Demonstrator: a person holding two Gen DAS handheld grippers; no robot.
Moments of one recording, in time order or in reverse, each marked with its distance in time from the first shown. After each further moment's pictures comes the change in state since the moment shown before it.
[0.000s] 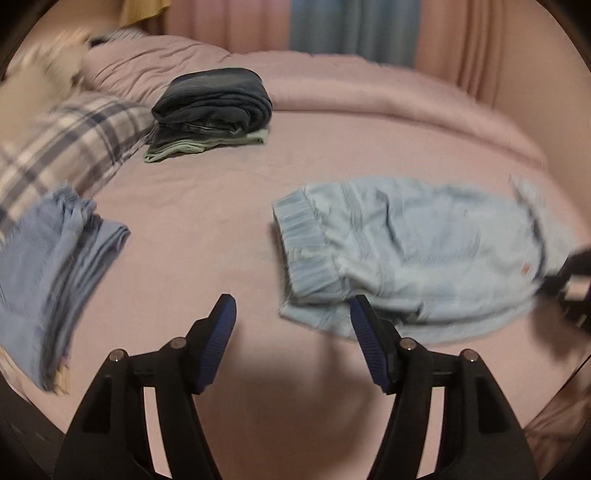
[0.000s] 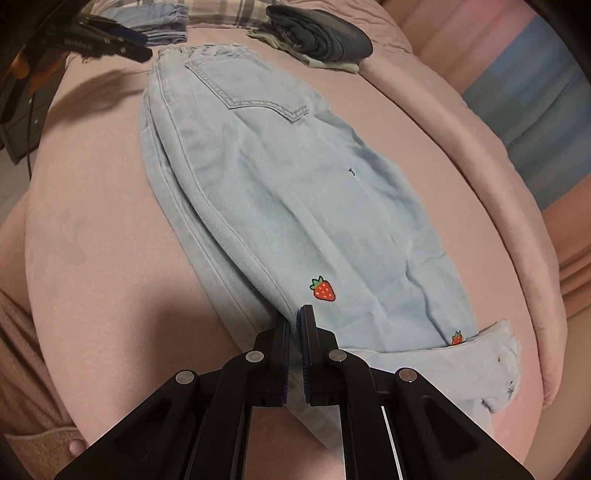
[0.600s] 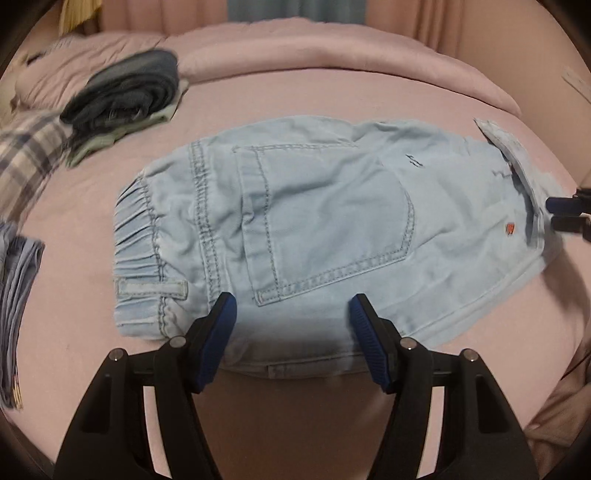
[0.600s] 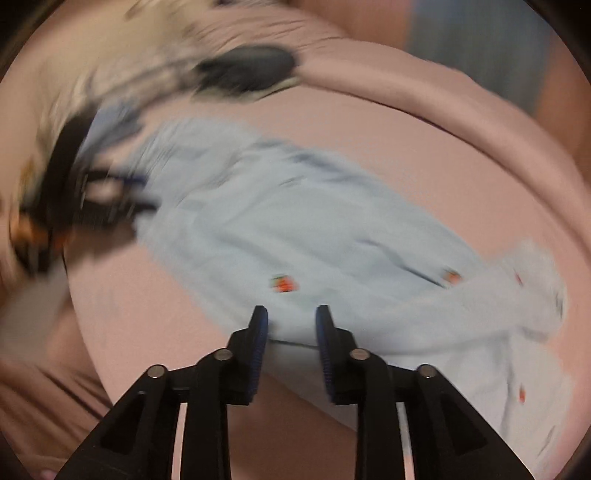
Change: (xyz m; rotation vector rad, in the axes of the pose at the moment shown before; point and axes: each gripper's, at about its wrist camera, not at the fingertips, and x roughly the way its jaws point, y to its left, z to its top) left arm 0.057 -0.106 -0.001 0.154 0.165 -0.065; right arm -0.045 -0.081 -0.059 0.487 -0.126 0.221
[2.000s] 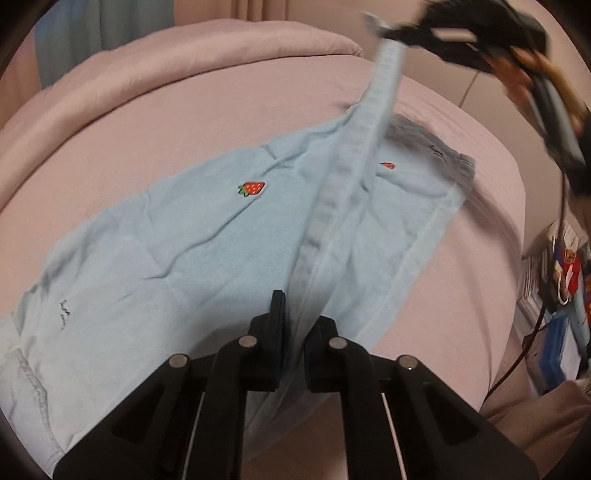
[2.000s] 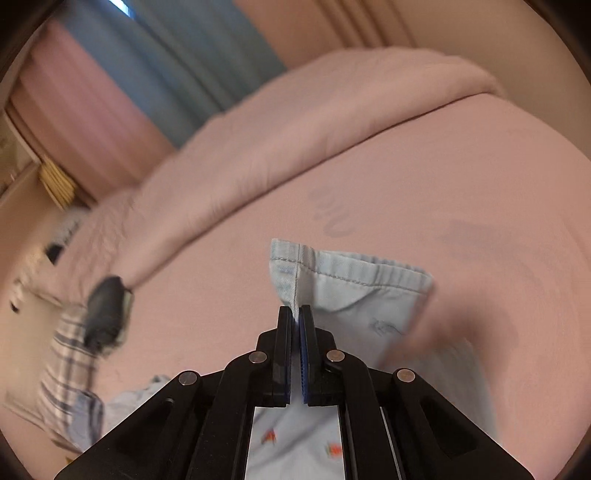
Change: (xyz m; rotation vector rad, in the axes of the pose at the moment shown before) left arm 0.027 -0.281 0.057 0.451 0.024 -0.390; right arm -0.125 -0.259 -0.026 0.875 -0.311 -0.108
